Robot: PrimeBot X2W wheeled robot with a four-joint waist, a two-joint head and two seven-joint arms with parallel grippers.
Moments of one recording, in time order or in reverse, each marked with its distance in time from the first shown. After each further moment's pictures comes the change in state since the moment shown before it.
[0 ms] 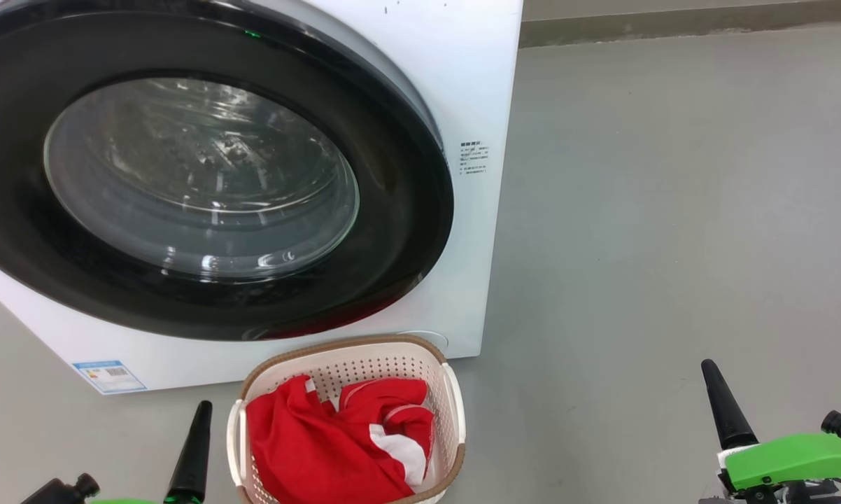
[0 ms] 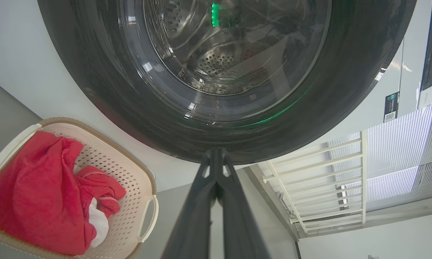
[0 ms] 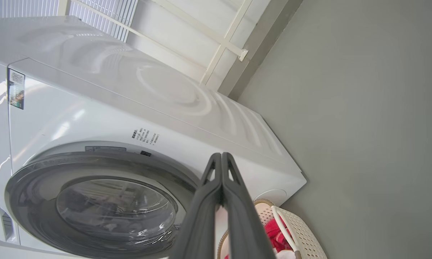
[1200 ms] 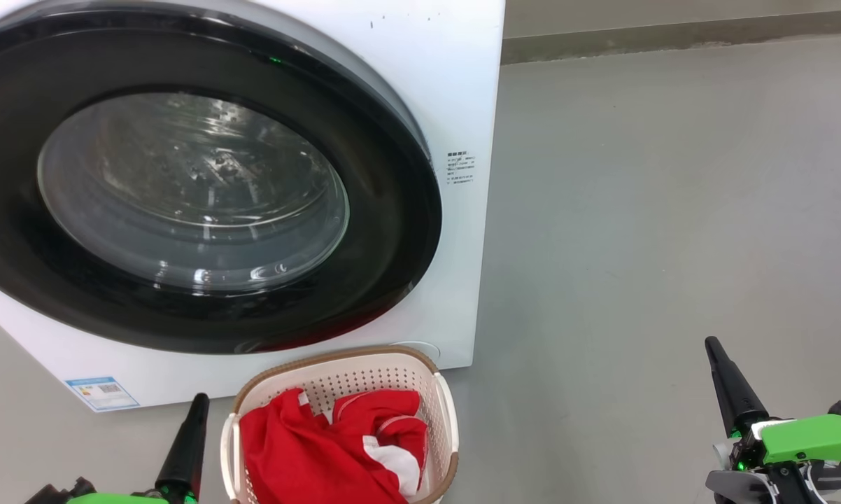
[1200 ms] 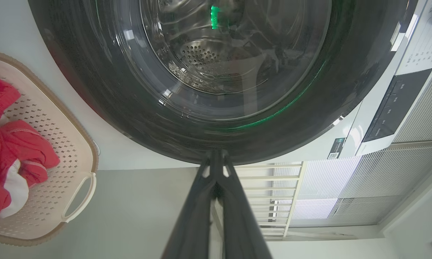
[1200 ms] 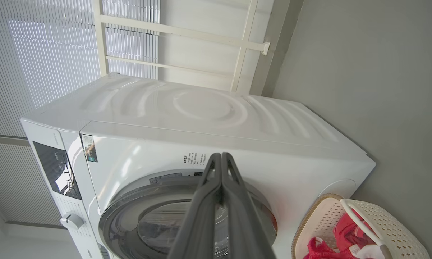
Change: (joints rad) left arm -0.023 -0.002 0.030 0.017 -0.379 0.000 0.104; right arm -0.039 -0.002 -0.030 -0.018 0.359 0.000 0.108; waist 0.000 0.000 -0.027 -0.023
